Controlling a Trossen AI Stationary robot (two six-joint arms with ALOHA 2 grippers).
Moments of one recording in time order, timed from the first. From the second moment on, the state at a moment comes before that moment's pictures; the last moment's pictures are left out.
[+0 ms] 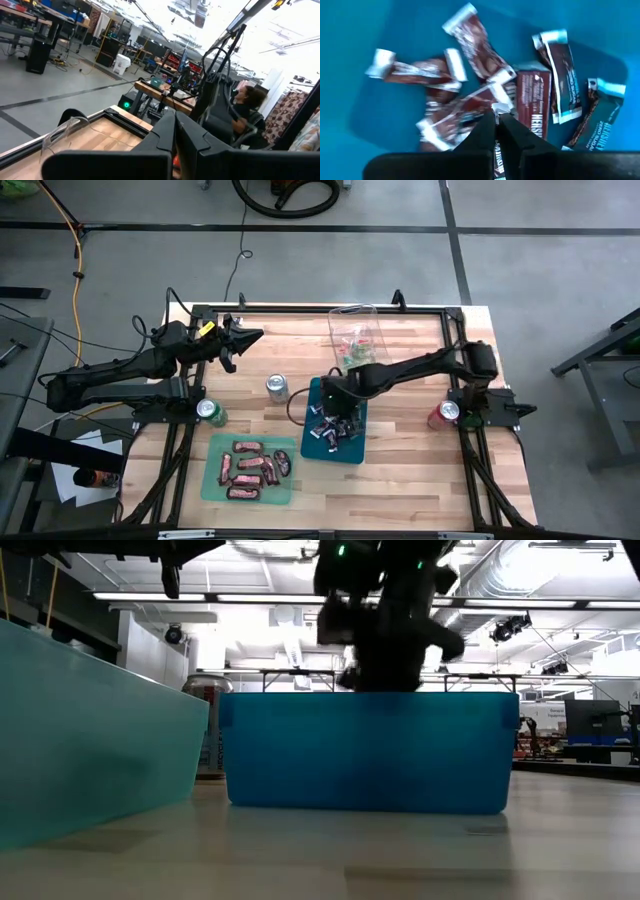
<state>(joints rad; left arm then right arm) 0.31 0.64 0.52 0.28 0.03 -0.44 0.04 1.91 1.34 -0.65 -0.15 -0.23</state>
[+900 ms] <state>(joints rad) 0.31 0.64 0.52 0.28 0.03 -0.44 -0.01 1.90 1.69 -0.98 -0.13 -0.24</state>
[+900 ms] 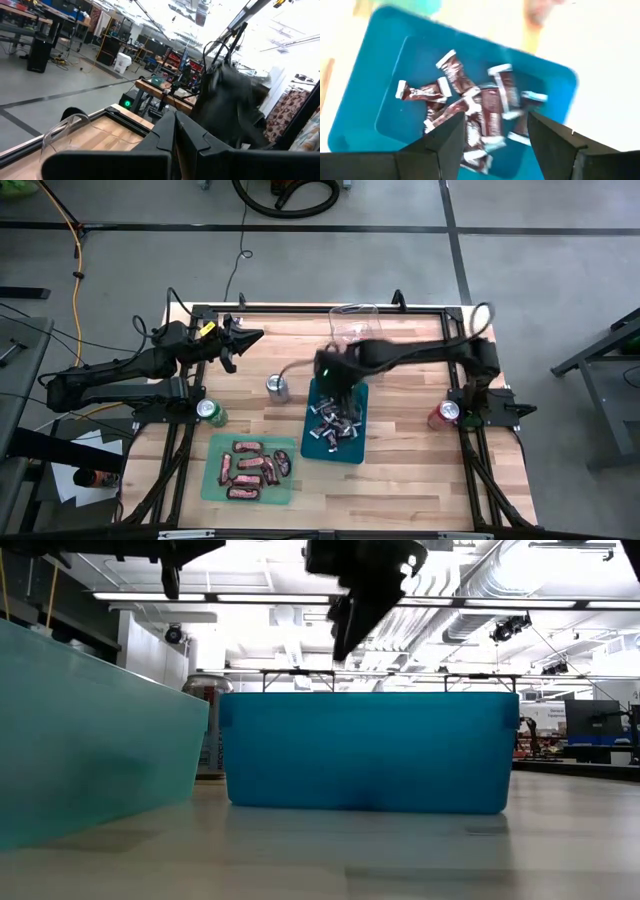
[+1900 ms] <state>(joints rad) 0.32 0.75 0.55 0.23 -0.14 -0.54 -0.16 1.05 0.86 -0.20 0.02 0.42</state>
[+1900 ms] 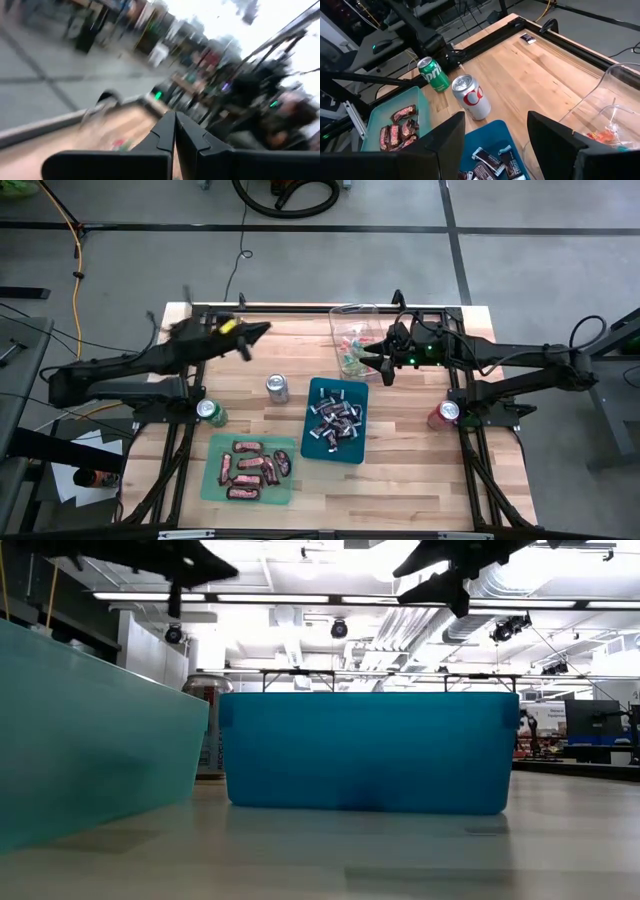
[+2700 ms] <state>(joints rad) 0.89 1.41 0.67 -0.33 -0.50 -0.88 -0.16 1.05 0.86 -0.31 0.02 0.43</state>
